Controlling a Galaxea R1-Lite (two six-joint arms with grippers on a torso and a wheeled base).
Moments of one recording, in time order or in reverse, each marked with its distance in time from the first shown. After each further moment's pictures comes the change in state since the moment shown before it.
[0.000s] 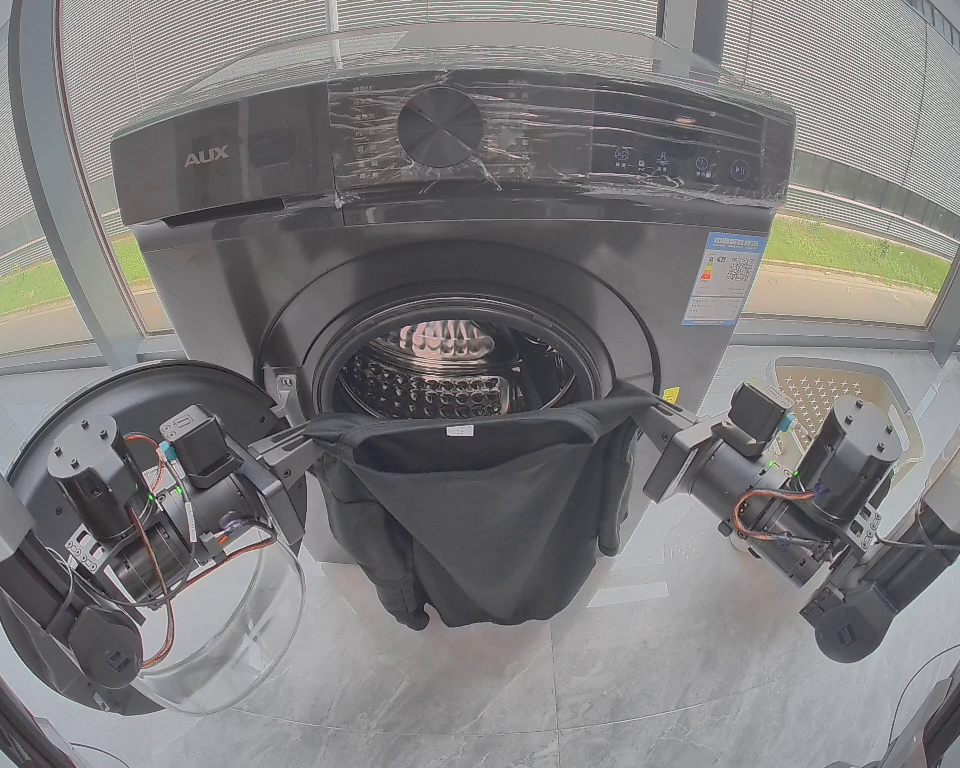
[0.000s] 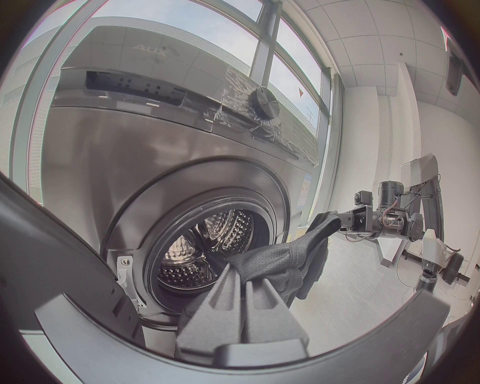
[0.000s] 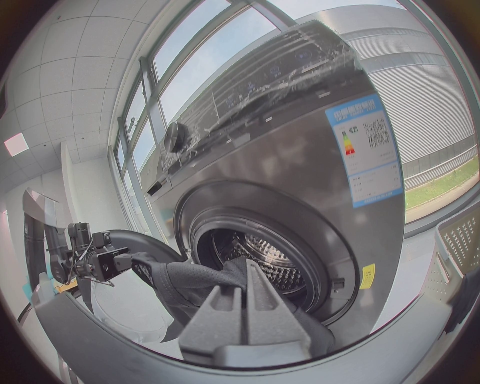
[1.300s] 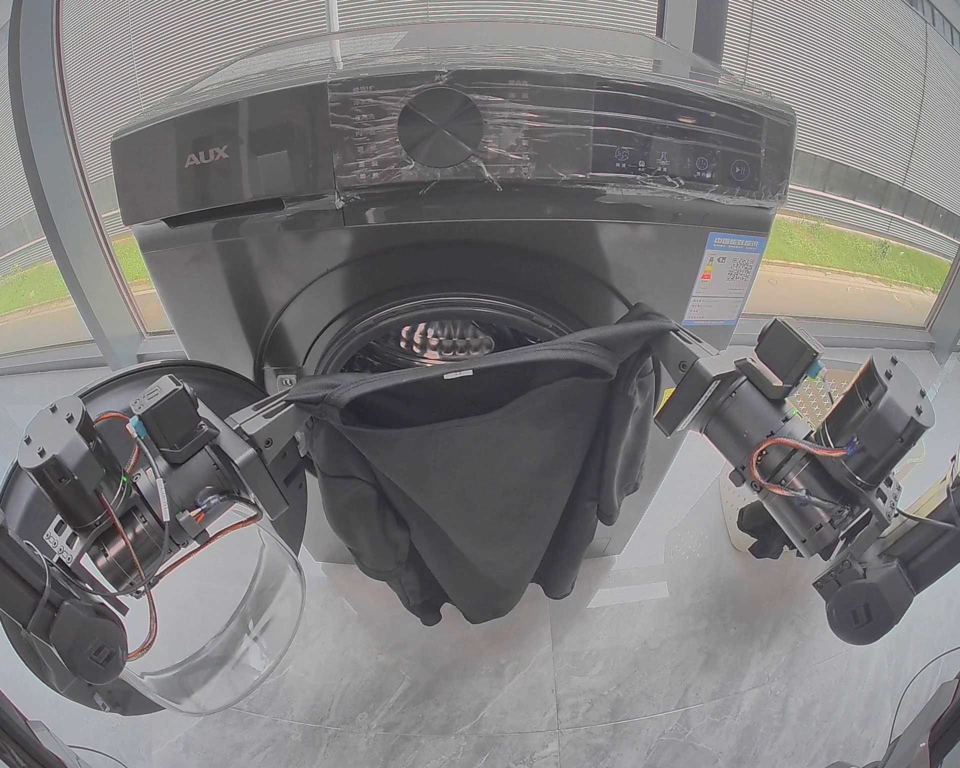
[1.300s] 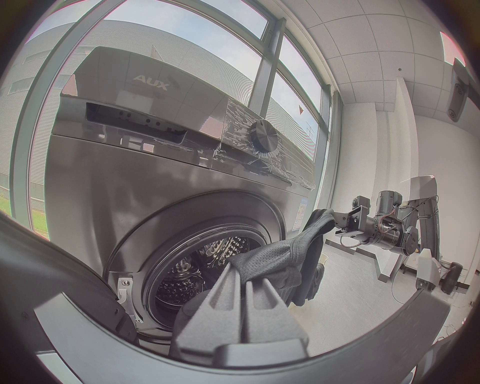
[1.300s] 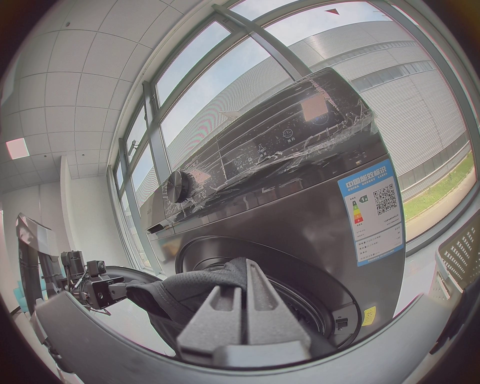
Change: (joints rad) left arm -0.002 -0.077 -0.024 0.001 -0.001 -0.070; right arm 0.032 -0.072 -0.103 0.013 -0.080 0.000
